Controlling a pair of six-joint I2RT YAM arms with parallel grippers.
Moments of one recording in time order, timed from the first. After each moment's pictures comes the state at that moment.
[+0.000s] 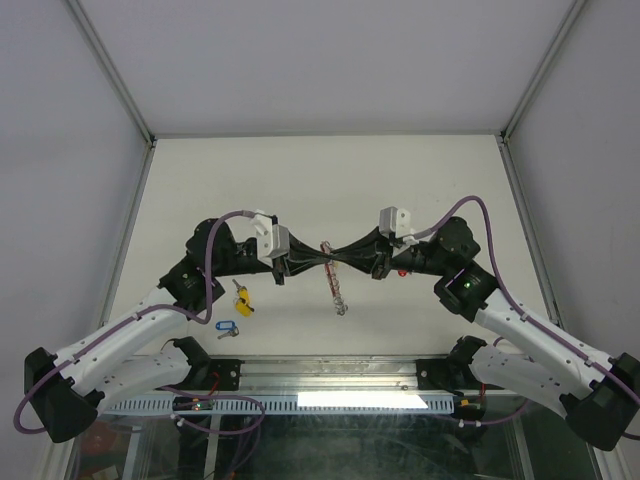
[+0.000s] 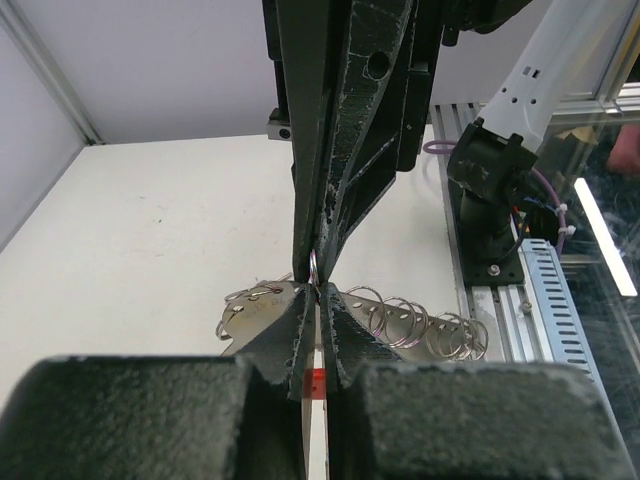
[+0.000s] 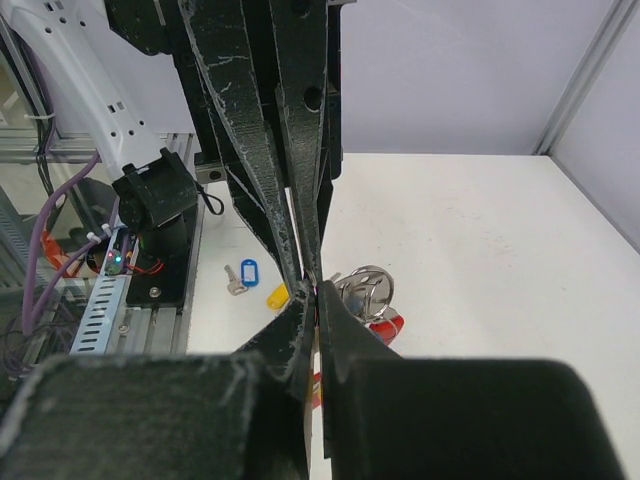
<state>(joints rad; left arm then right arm) -0.78 0.90 0.74 0.22 0.69 0.10 0.77 0.87 0.70 0.29 -0.71 -0.03</state>
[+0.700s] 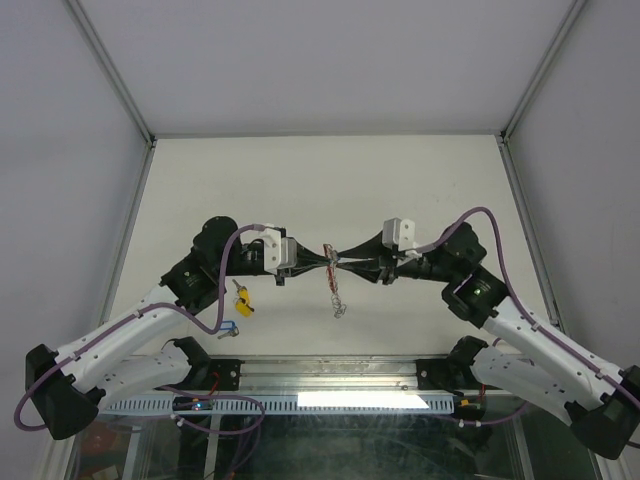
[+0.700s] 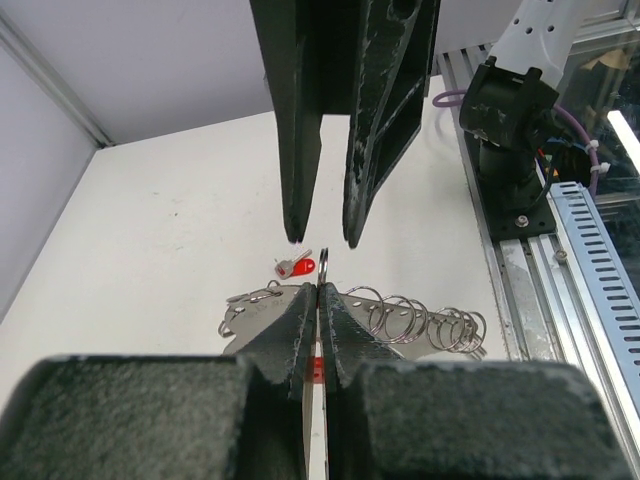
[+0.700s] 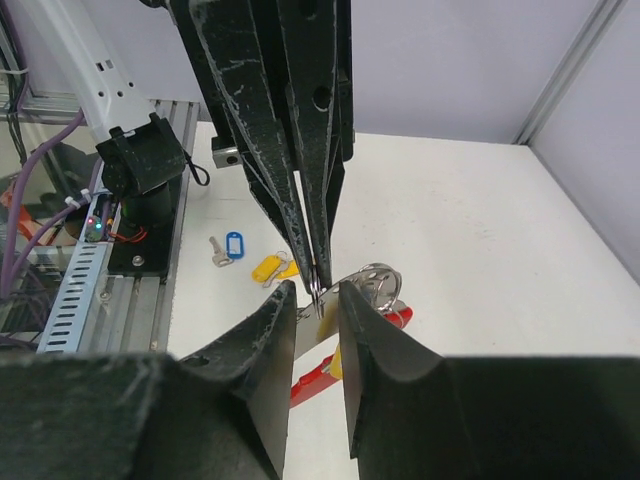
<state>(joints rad) -0.79 0.92 0.77 0.11 0.71 0.31 0.77 0.81 0.70 0.16 -0.69 -0.14</state>
